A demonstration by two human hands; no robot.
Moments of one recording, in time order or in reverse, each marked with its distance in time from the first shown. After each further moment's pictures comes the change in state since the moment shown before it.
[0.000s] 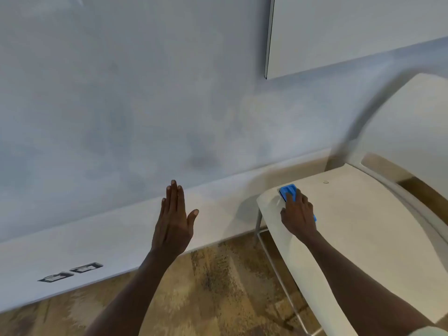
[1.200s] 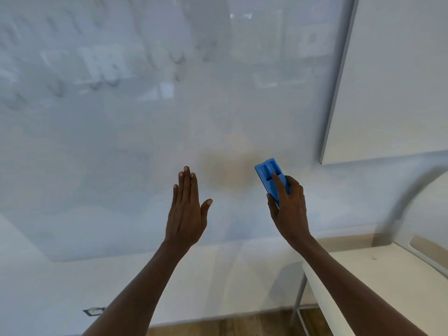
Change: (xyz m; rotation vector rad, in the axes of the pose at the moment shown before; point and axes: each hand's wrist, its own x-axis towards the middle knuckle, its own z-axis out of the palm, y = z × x) left_hand 0.019 -0.040 -0.218 0.068 0.453 0.035; right_hand -0.043 -0.226 -0.219 0.480 0.736 -0.505
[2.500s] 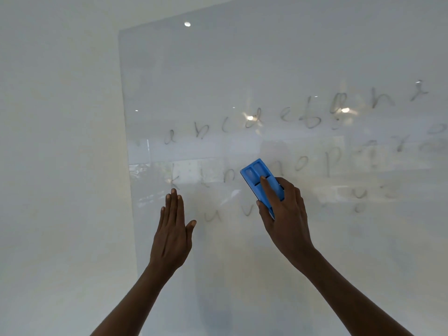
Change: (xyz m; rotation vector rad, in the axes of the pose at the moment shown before) left_hand 0.092 -0.332 -0.319 0.262 0.514 0.003; right_hand 0.203 -0.439 0.068 0.154 0.459 -0.503
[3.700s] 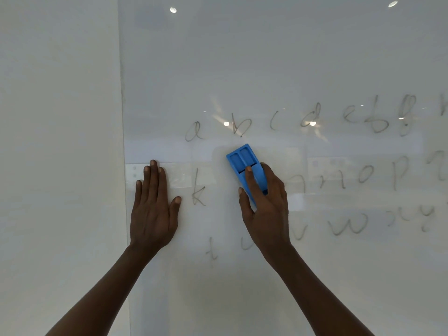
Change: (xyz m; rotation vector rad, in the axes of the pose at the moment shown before) left_hand 0.121 -0.163 0.042 -0.063 0.218 0.110; right_hand 0.066 -0.091 0.171 -0.028 0.189 0.014
